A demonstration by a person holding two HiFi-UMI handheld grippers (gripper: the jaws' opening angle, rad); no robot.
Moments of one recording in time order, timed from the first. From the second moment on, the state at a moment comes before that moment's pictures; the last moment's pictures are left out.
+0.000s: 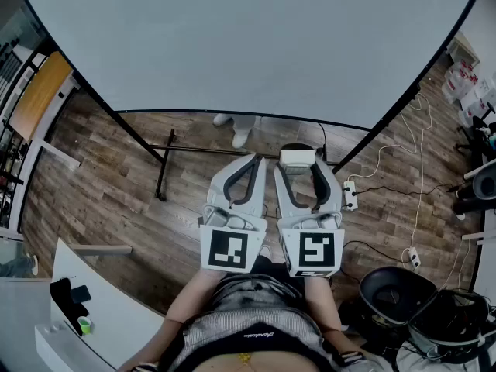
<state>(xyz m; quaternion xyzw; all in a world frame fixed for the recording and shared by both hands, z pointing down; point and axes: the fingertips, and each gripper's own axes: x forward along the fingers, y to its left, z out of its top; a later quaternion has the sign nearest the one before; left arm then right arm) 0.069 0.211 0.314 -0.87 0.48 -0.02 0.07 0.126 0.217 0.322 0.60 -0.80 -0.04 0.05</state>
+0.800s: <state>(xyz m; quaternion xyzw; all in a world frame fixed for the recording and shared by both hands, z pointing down) 0.075 0.178 0.336 -0.84 0.53 -0.02 0.03 0.155 0.173 0.329 0.56 -0.83 -0.02 0.03</state>
